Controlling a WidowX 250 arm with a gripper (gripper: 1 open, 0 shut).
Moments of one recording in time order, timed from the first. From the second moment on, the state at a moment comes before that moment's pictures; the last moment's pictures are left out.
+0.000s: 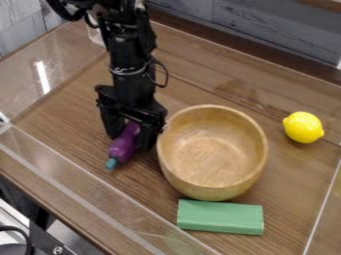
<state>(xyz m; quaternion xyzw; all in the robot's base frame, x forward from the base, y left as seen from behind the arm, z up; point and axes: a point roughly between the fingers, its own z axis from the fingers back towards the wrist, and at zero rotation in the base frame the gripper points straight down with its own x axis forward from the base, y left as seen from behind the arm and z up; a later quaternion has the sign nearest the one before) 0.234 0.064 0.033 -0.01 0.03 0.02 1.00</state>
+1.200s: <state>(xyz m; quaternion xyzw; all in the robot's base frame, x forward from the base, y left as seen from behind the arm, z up) 0.242 0.038 0.077 -0.03 0.03 0.05 1.00</state>
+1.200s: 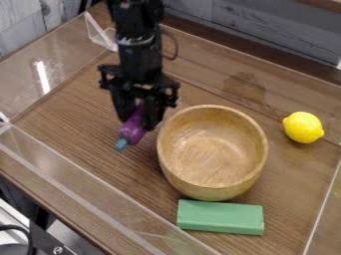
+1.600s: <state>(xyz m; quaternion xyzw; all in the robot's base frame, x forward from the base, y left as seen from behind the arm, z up) 0.251 -0.020 0.083 -0.04 0.03 0.03 1.00</state>
